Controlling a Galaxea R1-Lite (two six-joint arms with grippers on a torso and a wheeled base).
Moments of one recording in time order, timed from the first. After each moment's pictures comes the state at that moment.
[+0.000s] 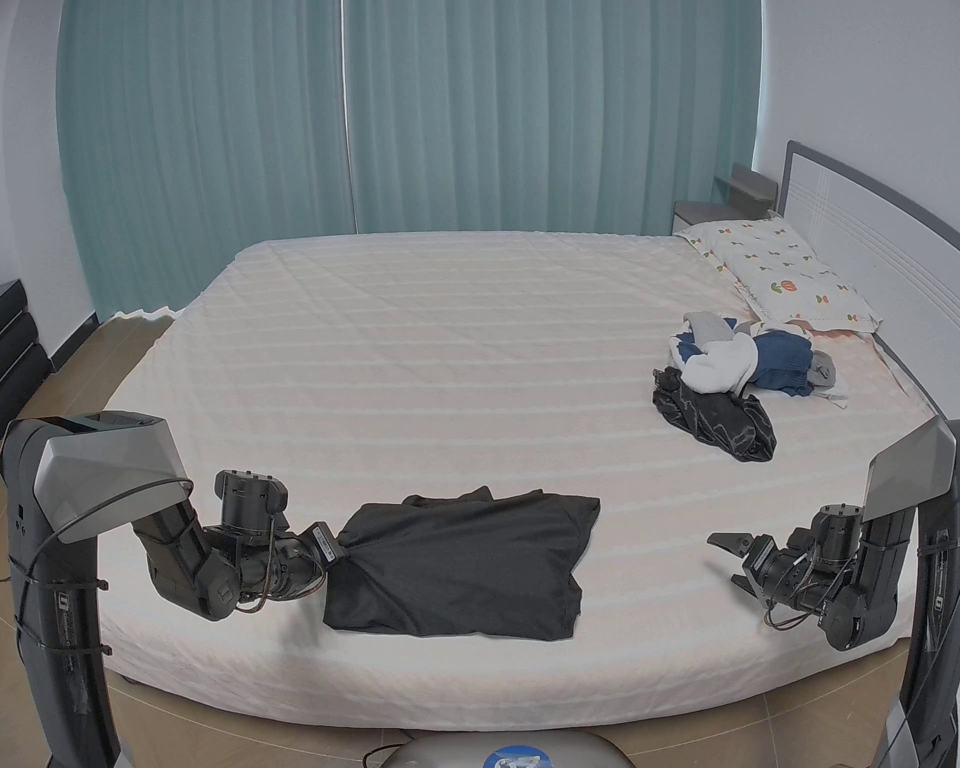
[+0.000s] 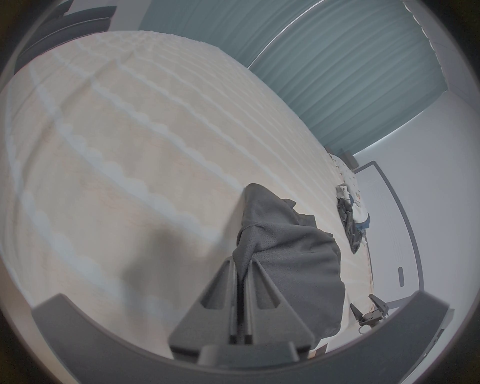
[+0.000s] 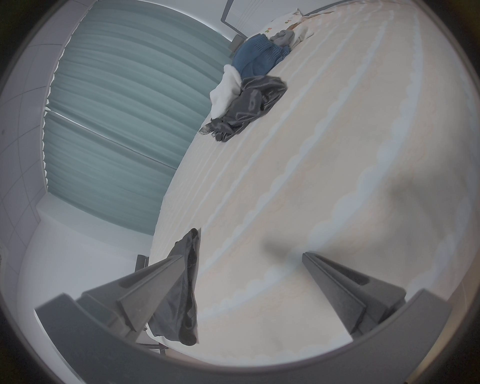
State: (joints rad) left arm -0.18 2.32 -0.73 -0.90 -0.21 -0.75; right arm -0.04 2.44 -0.37 -1.55 0.37 0.84
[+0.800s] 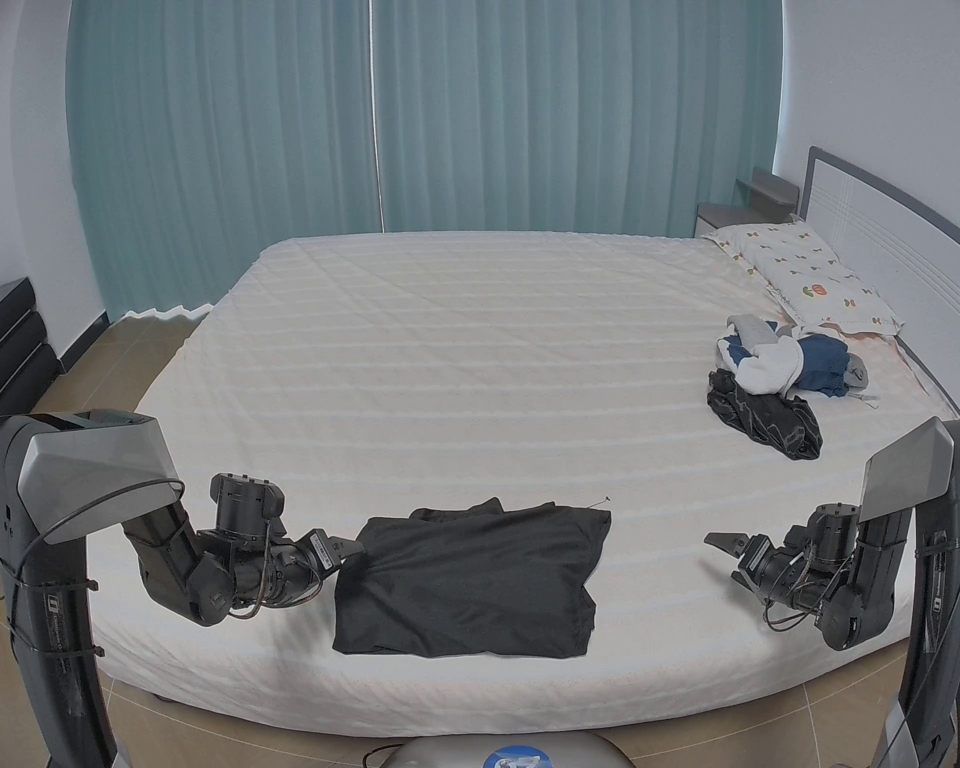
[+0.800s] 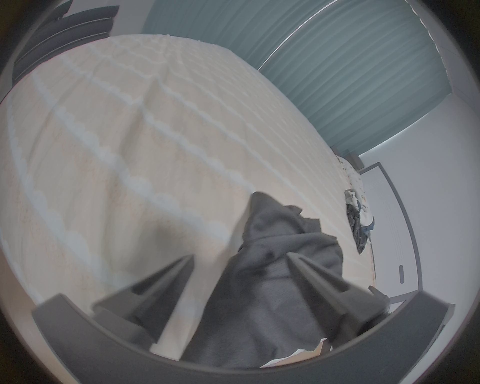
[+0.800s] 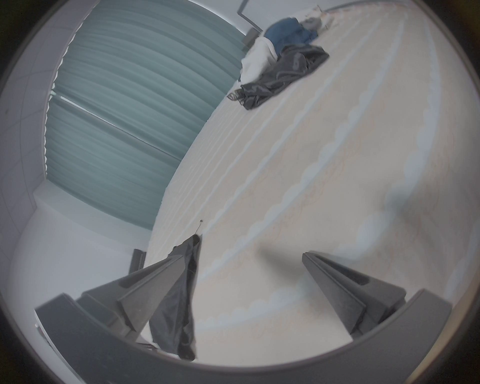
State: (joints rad) left arm -0.20 2.27 -0.68 -0.88 -0.21 -0.74; right arm -0.03 2.44 -0.38 -1.55 0.35 0.80
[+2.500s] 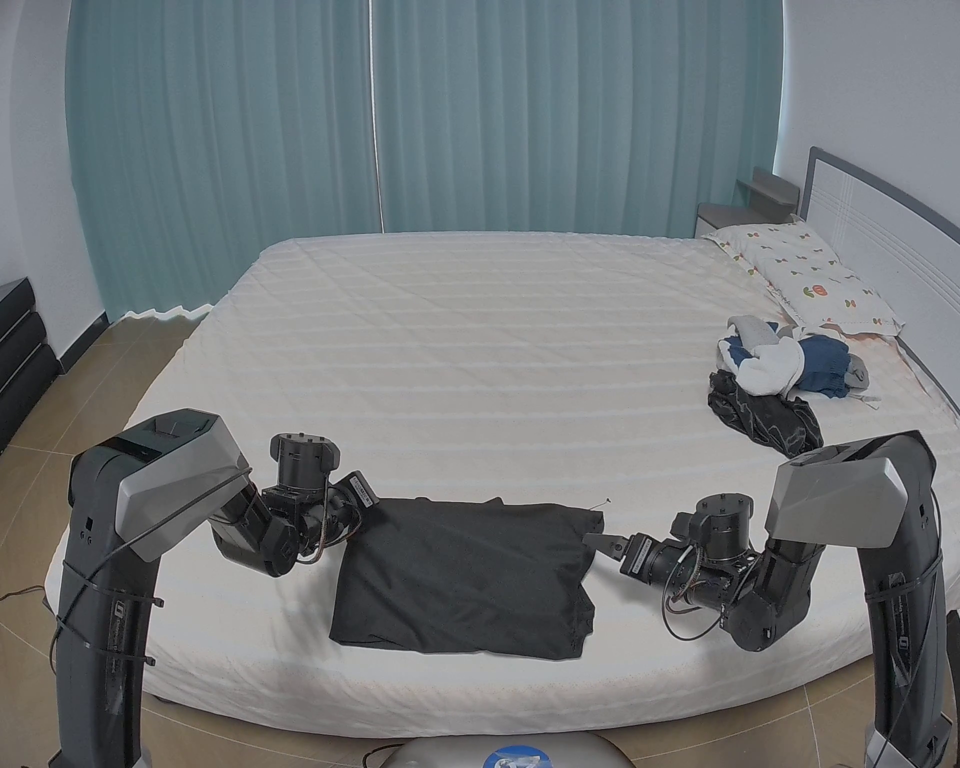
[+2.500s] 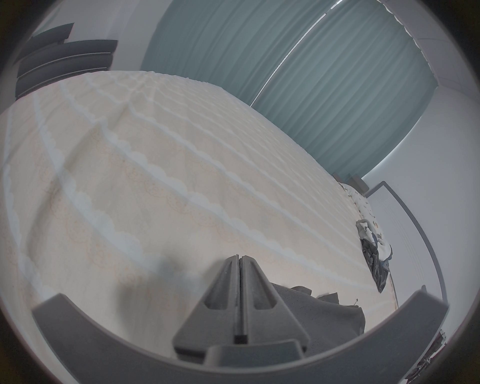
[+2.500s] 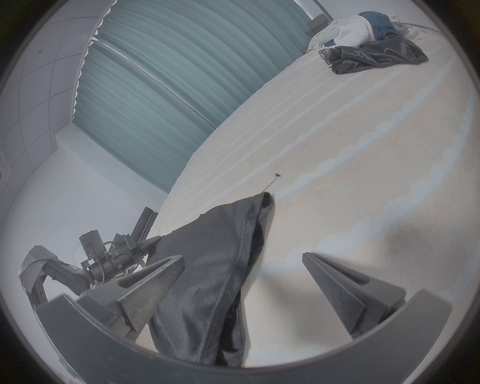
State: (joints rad) left arm -0.23 2.53 -1.20 -0.79 0.02 -0.72; right arm 0.35 2.49 -0.70 -1.36 0.19 0.72
